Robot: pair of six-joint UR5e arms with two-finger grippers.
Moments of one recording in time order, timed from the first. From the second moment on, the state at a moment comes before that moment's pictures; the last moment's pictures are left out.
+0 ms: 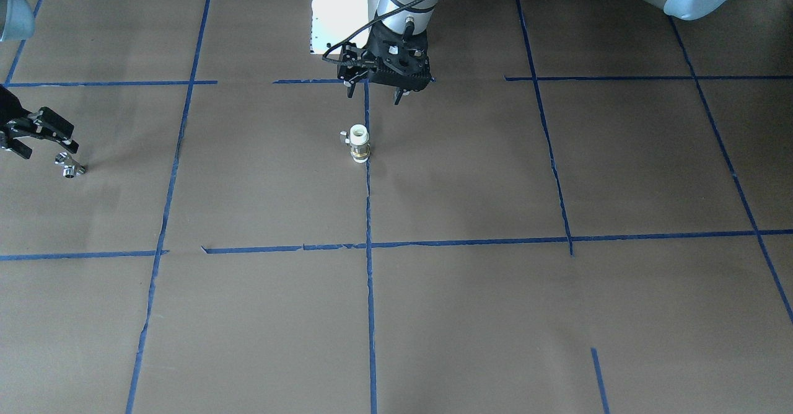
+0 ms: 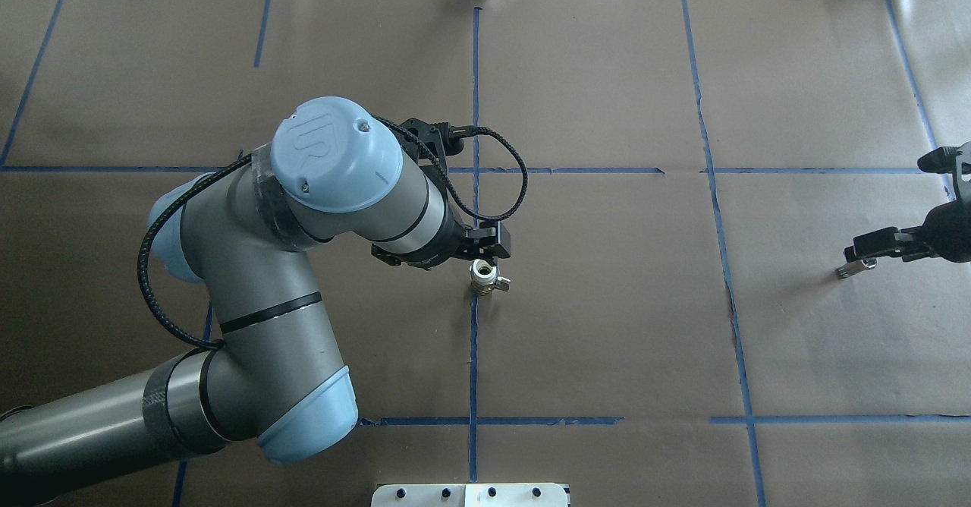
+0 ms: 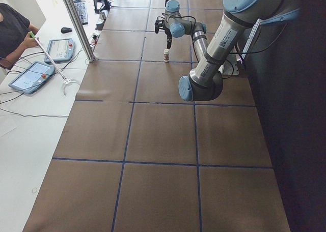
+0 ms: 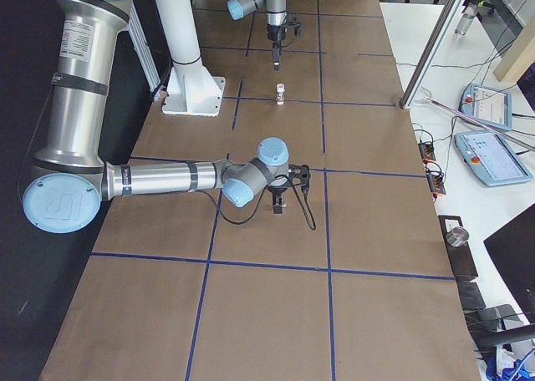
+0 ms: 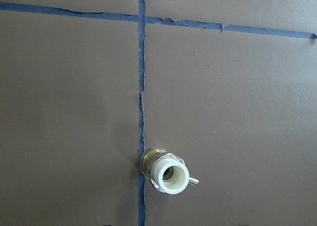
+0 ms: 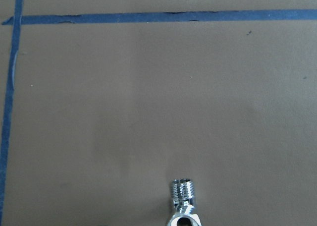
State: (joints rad) left arm -0.50 -2.31 -1.84 -1.59 -1.92 -1.31; right arm 0.97 -1.76 1.75 -0.90 2.18 0.83
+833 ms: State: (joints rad) left arm -0.50 -2.29 -1.88 -1.59 -1.92 -1.32; right arm 0.93 -1.74 1.70 -0.90 2.17 0.83
